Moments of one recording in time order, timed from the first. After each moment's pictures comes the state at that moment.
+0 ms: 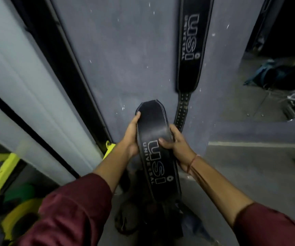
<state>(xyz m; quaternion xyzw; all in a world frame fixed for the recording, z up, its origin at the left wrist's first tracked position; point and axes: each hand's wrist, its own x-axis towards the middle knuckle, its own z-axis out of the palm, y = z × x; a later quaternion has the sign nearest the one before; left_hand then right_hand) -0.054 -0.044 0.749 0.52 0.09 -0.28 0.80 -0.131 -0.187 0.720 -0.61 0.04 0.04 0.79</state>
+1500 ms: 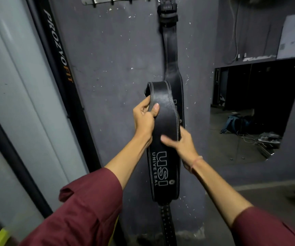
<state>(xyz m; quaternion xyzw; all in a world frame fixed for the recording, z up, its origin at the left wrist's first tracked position) -0.092 -0.060 0.995 0.54 -0.27 0.10 0.79 -0.152 -0.163 0.910 -0.64 -0.06 -0.27 0.72</state>
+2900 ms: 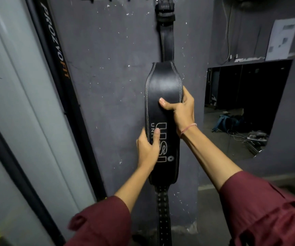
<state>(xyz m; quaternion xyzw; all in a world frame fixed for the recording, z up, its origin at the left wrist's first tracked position) -0.122 -0.035 0.899 0.68 -0.25 0.14 0.67 -0.153 -0.147 1.008 -0.55 -0.09 -0.40 0.73</state>
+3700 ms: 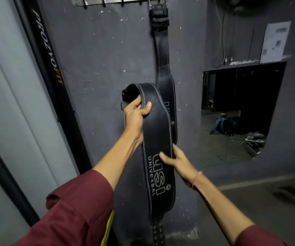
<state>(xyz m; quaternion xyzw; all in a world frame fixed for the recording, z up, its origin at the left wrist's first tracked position) -0.079 -0.046 1.005 0.52 -0.23 -0.01 0.83 -0.172 -0.168 0.870 -0.68 -0.04 -0.13 0.72</state>
